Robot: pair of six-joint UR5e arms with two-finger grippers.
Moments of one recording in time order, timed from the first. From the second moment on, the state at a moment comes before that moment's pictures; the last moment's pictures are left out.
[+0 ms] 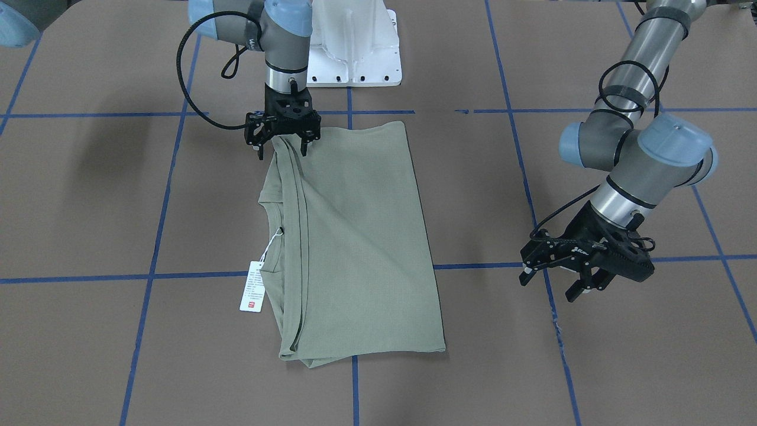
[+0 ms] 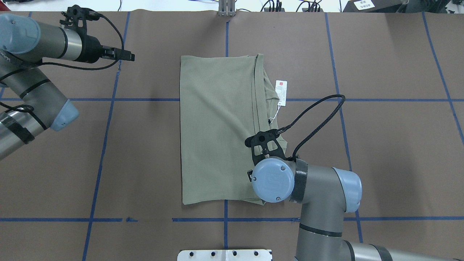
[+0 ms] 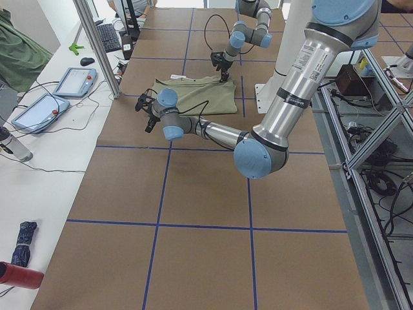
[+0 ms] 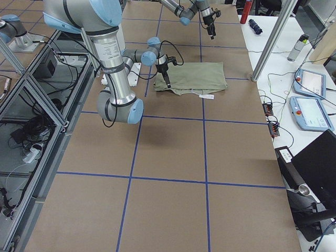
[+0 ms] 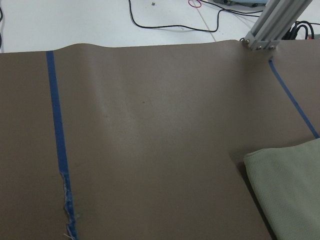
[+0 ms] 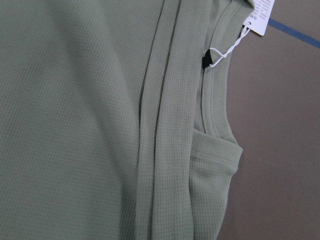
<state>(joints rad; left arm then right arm) -0.95 -2.05 -1.30 -2.56 -1.99 -0.89 0.27 -1.05 1.85 -1.75 1.42 1.08</state>
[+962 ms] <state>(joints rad) -0.94 -2.05 -1.30 -2.56 -1.99 -0.89 0.29 -1.06 1.84 -1.83 1.37 1.07</state>
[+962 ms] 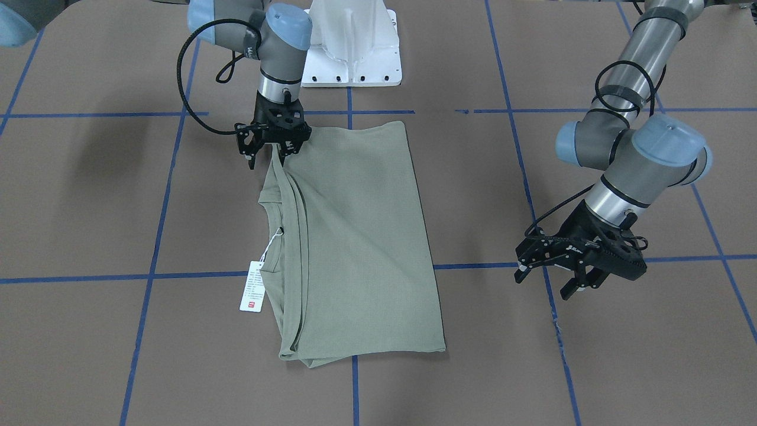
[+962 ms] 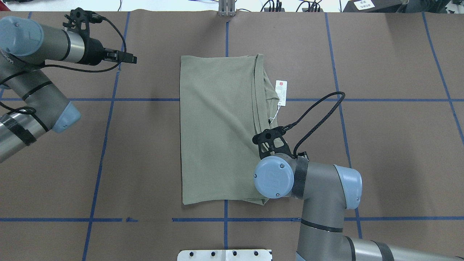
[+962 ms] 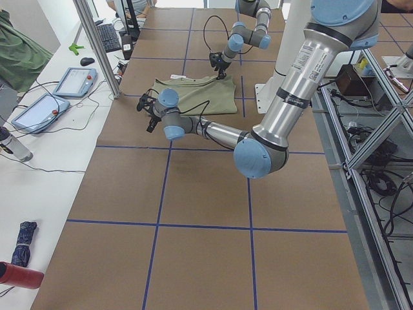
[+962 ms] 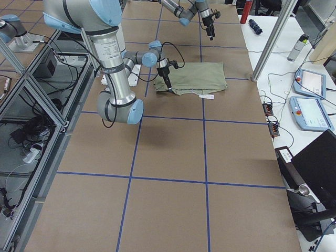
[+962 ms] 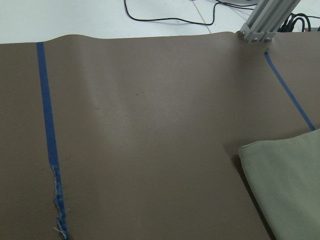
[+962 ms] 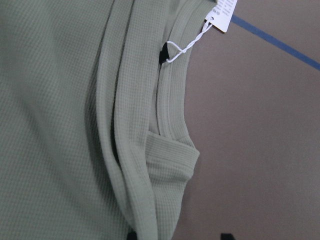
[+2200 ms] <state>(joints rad) -0.93 -2.05 -1.30 -2.61 -1.99 -0.95 0.35 -1.11 1.90 -1.54 1.46 1.29</state>
